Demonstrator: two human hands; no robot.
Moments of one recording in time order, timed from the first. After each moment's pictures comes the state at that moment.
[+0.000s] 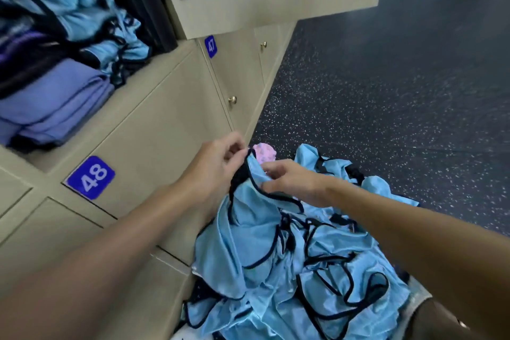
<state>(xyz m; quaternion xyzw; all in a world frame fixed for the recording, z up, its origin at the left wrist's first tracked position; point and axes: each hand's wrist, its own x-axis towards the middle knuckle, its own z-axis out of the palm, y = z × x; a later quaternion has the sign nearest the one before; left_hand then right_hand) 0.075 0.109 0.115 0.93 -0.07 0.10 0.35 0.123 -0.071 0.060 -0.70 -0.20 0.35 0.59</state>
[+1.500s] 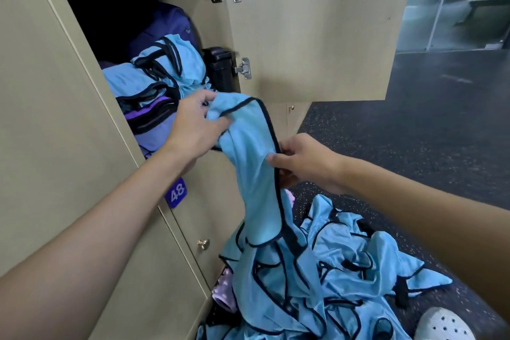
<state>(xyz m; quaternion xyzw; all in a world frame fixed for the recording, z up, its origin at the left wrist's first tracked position) 0.006 0.139 0.302 0.83 0.08 0.27 0.49 0.061 -0.050 0.253 -0.76 -0.26 0.21 0.56</state>
